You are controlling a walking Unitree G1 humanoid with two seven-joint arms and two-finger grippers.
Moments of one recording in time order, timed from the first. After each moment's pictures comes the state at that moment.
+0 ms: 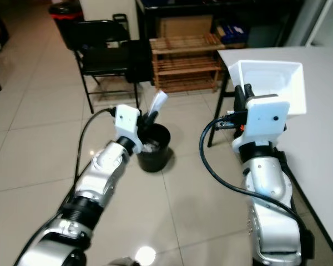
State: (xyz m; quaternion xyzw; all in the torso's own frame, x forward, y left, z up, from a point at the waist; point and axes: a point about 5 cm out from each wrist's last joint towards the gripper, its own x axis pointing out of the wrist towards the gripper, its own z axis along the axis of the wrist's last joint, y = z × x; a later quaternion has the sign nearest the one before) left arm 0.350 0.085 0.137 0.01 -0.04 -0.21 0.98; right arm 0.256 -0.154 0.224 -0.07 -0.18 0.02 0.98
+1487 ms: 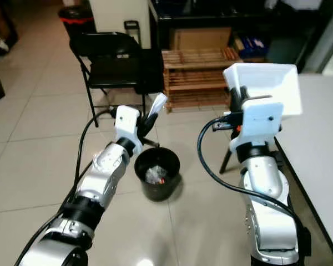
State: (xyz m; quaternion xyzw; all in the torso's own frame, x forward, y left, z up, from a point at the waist) left arm 0.350 0.077 0.135 0.00 -0.04 -0.22 0.97; right arm 0.260 -0.156 0.221 -0.07 -0.17 0.02 0.98
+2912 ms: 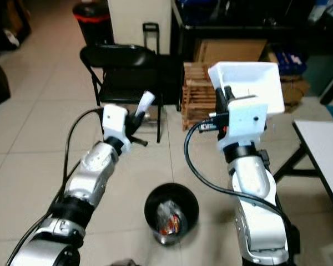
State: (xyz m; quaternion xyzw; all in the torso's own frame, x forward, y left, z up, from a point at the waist) left arm 0.351 0.097 0.131 0.01 -0.03 -0.20 0.98; right arm 0.260 -0.139 0.221 -0.07 -0.18 0.05 0.98
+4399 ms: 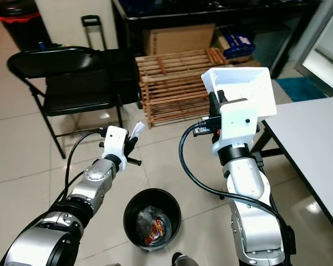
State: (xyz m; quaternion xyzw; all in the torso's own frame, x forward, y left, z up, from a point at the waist) left arm 0.349 0.121 0.069 0.04 0.11 -0.14 0.98; right arm 0.259 -0.131 0.213 -0.07 -0.15 0.06 0.98
